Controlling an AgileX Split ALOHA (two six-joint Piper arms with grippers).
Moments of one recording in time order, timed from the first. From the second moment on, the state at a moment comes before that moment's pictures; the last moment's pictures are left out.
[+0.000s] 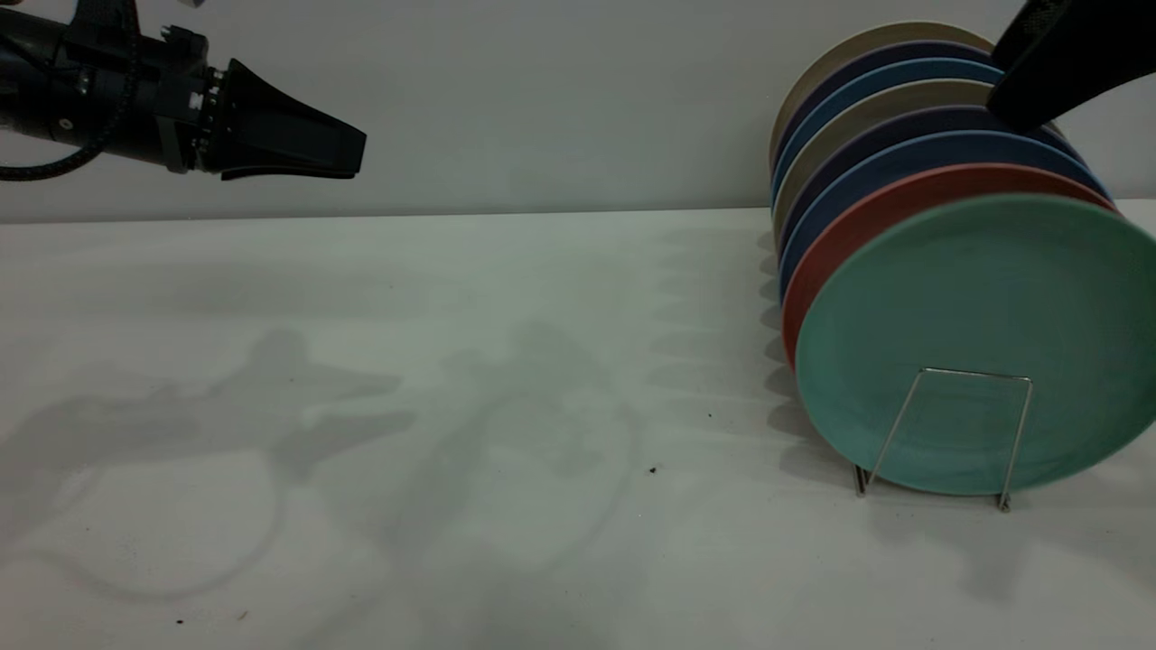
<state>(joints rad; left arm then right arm) 0.12 2.18 -1.34 -1.35 1.11 1.72 0.05 1.61 -1.20 0.63 0.94 -1.42</state>
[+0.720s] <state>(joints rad) 0.12 1.86 -1.34 -1.22 1.14 1.18 0.05 1.25 -1.20 0.46 1.23 -0.75</state>
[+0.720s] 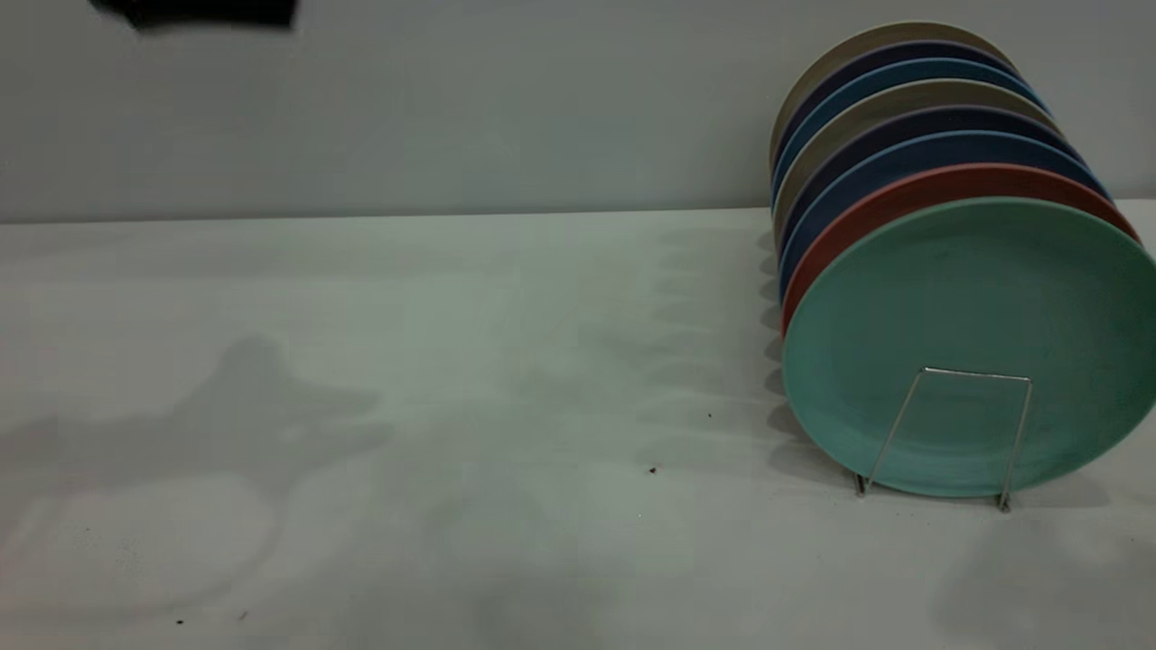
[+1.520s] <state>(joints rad) 0.12 1.16 -1.34 -0.62 1.14 0.60 0.05 0.79 -0.81 0.06 1.24 -0.17</state>
